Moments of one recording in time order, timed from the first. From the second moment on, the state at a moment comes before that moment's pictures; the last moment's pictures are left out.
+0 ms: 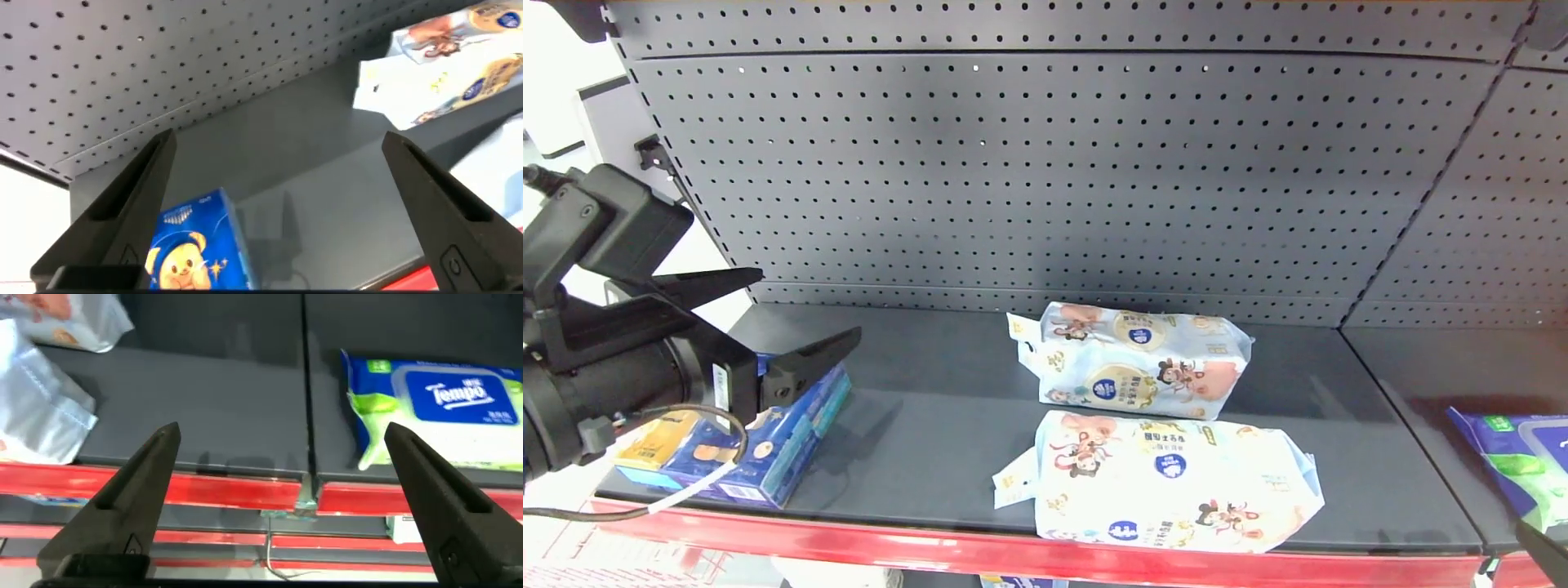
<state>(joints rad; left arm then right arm) -0.43 1.19 -0.66 -0.31 0.04 0.24 0.12 0.54 -0.19 -0.08 -0.18 -0.06</state>
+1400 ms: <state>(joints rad) -0.46 0.93 -0.54 0.08 -0.08 0.24 0.13 0.61 -0.24 -0.09 -0.11 -0.14</state>
